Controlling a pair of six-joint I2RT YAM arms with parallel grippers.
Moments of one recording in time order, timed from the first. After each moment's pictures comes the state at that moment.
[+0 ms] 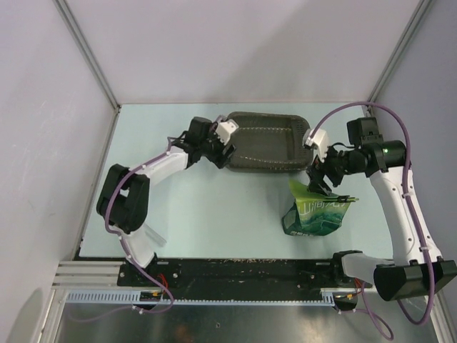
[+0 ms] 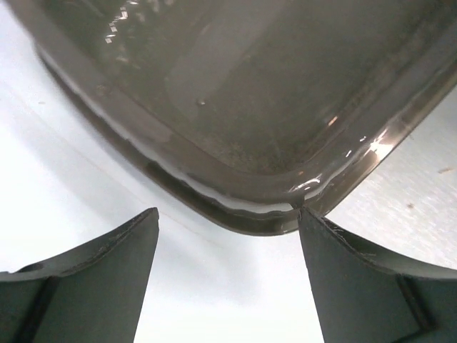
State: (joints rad) left arm -0.47 1.78 1.22 -0.15 0.27 0.33; right arm 0.13 1.19 1.42 -1.28 -0.59 -0.77
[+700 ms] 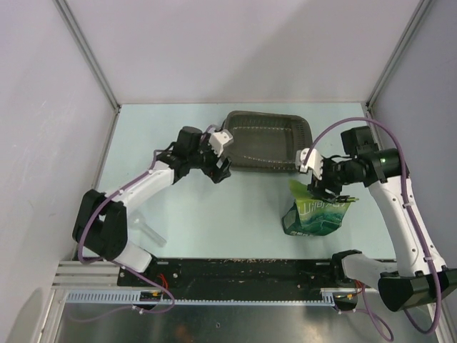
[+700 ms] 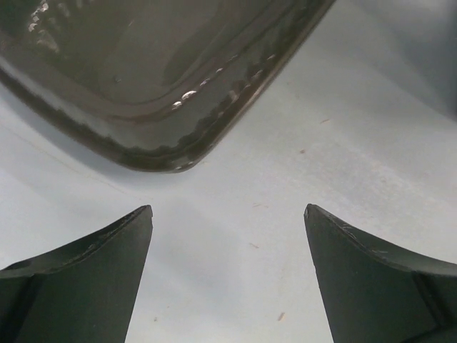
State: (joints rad) left arm -0.47 1.51 1.04 -0.20 0.40 0.30; right arm 0.19 1.13 1.37 -1.33 -0.56 -1.13
